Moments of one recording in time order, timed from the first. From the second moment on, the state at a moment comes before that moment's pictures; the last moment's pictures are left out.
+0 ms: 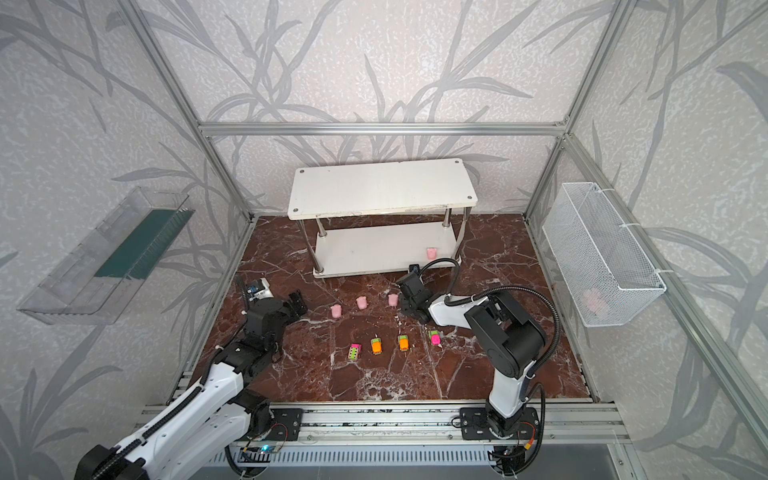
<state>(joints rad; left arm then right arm) -0.34 0.80 0.36 -0.07 -0.47 -0.59 0.65 1.80 0.87 0.00 0.28 0.45</state>
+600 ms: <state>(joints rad) -0.34 0.80 0.35 -0.05 -0.48 -0.59 0.61 1.58 1.03 -0.11 0.26 0.32</state>
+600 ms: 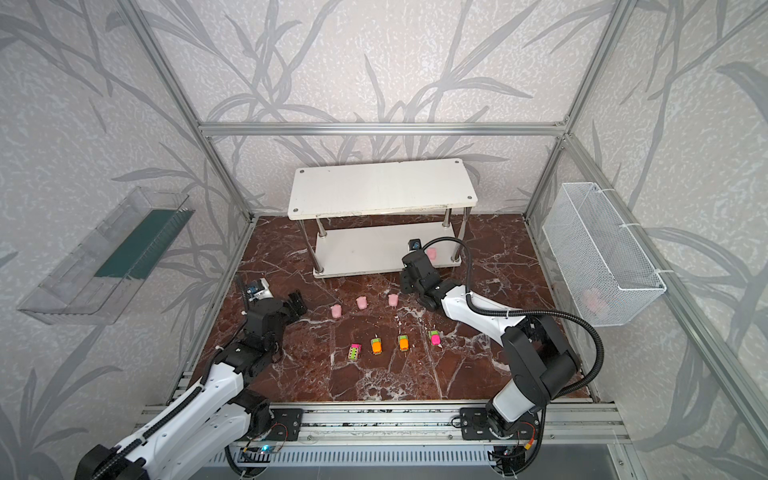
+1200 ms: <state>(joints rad) -0.34 0.79 0.35 -0.06 -0.48 -0.59 0.51 1.80 1.20 -0.11 0.14 0.30</state>
